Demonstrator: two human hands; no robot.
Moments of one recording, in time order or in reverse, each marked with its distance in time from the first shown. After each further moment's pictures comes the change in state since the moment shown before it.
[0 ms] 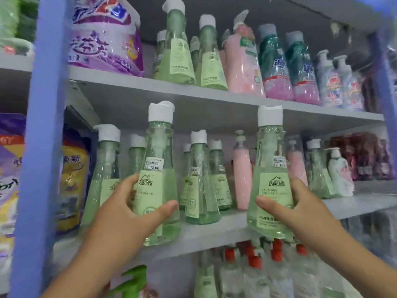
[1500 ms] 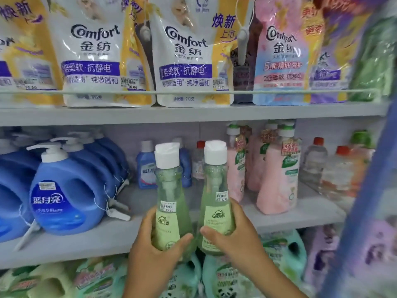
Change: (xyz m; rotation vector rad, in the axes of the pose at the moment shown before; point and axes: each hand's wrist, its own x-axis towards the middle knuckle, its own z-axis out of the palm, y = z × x) left_hand -0.252 -0.342 -0.541 -0.095 -0.019 -0.462; right_hand -0.425 -0.231 0.603 0.267 -0.490 0.366
